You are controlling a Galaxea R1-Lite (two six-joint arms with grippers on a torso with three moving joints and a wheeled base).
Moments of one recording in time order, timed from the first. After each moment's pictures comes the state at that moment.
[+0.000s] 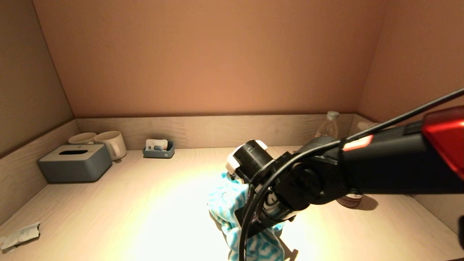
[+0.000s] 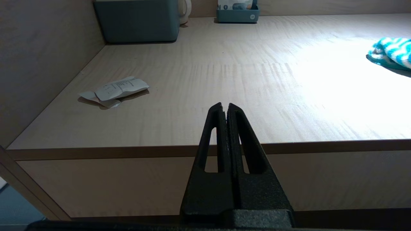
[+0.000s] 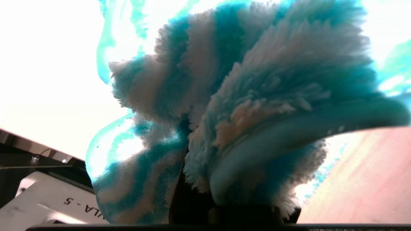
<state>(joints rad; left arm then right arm) 0.00 0.00 0.00 0.02 -0.01 -0.01 0.74 1.90 -1.31 0.51 -0.13 0.24</state>
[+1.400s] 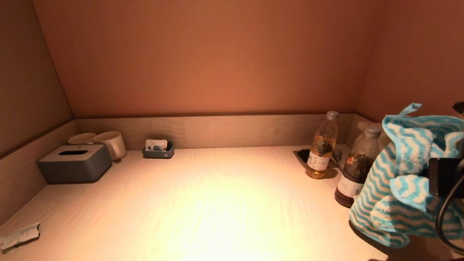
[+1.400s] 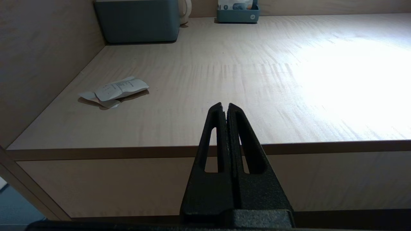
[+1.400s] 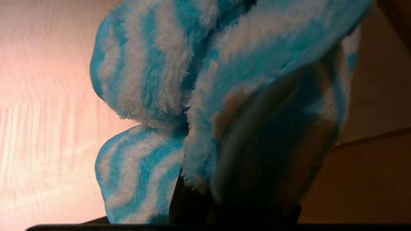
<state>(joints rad) 0.00 0.00 0.00 0.02 -0.01 -0.01 0.03 1.15 -0.99 0.44 -0.25 0.10</state>
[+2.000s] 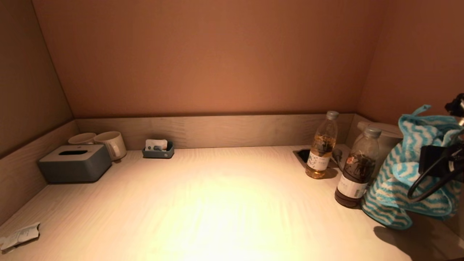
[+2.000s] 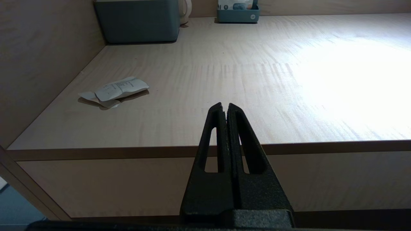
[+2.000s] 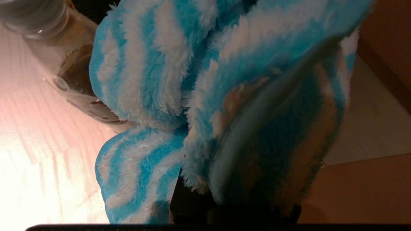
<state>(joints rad) 0.00 0.00 0.00 0.02 -0.01 -0.01 -0.18 1.35 -0.96 0.18 -0.25 0.09</state>
